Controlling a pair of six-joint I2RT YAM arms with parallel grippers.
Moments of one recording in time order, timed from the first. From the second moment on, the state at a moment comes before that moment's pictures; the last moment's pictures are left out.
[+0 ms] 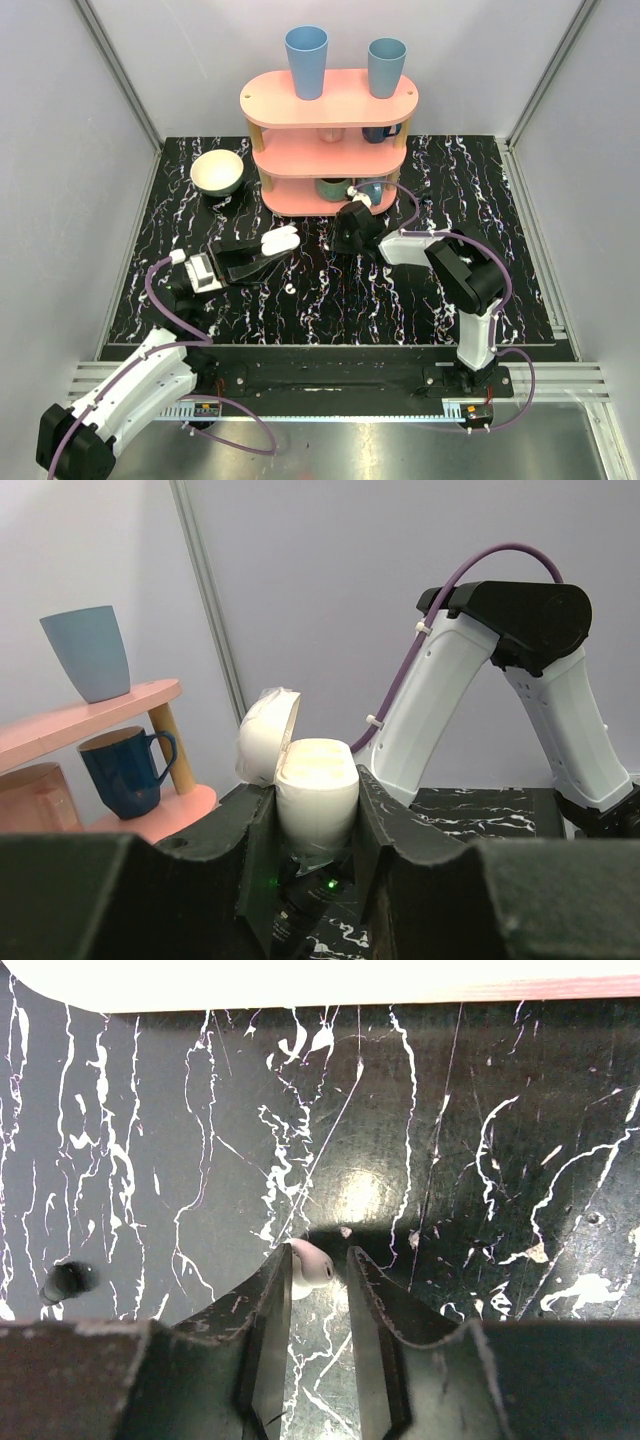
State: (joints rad) left arm -0.51 0.64 0.34 1.00 0.63 -0.22; right arm 0.67 1.94 1.06 0.18 0.08 0.67
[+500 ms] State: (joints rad) left arm -0.51 0.65 0.34 1.00 0.63 -0.23; right arm 0.67 1.93 1.05 0.18 0.06 0.71
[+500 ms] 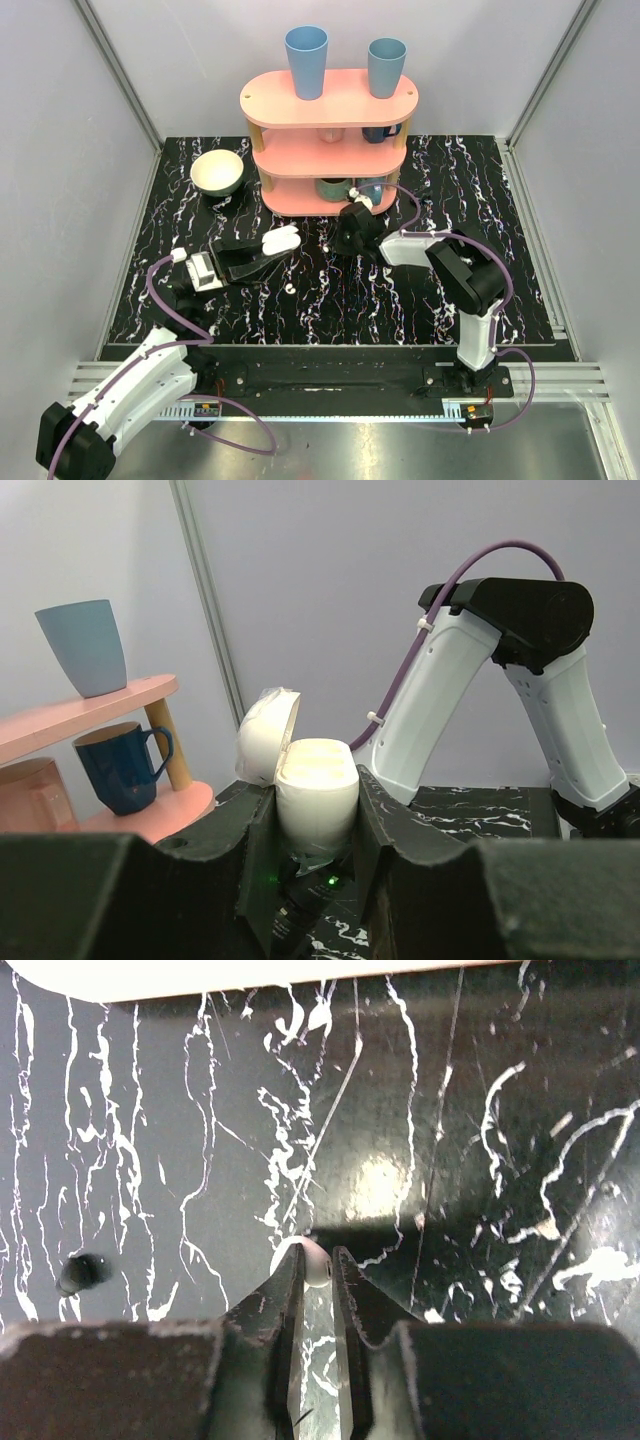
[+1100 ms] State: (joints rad) left arm -0.51 0.66 0.34 1.01 0.63 -0.24; right arm 0.68 1.54 0.73 0.04 0.12 1.00
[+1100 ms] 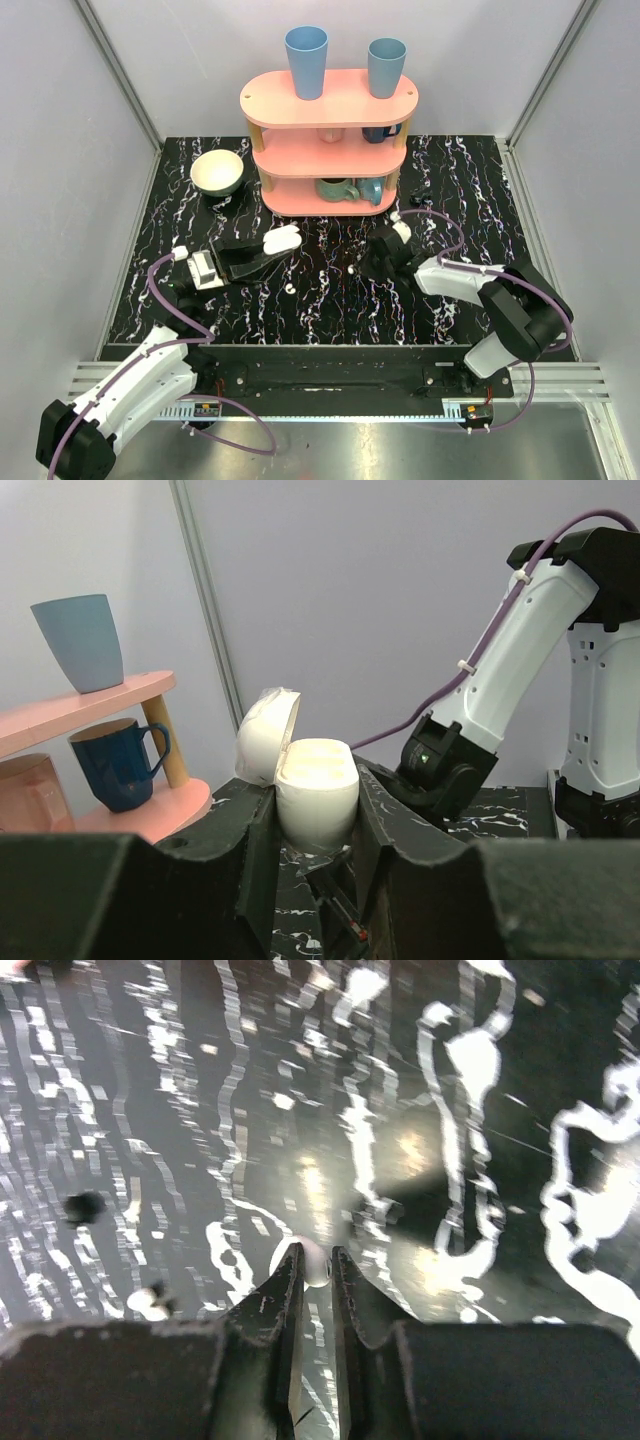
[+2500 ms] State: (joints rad) left arm -0.51 0.68 0.34 1.04 0.63 -0.26; right arm 0.57 1.62 0.81 -0.07 -0.13 0.50
